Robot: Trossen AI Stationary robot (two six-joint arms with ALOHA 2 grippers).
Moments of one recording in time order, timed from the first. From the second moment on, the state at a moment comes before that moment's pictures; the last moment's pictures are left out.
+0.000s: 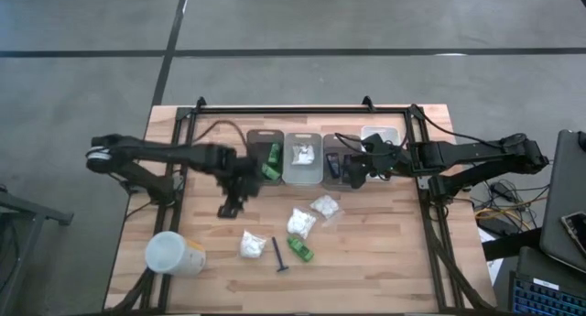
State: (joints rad) left arm 0.02 1.36 1.03 -0.93 0.33 0.10; right arm 0.06 1.08 0.94 -0.59 0.37 0.94
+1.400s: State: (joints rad) left arm -0.19 1.55 0.66 -0.08 0.34 -0.20; right arm 0.05 1.08 0.93 -0.61 0.36 0.93
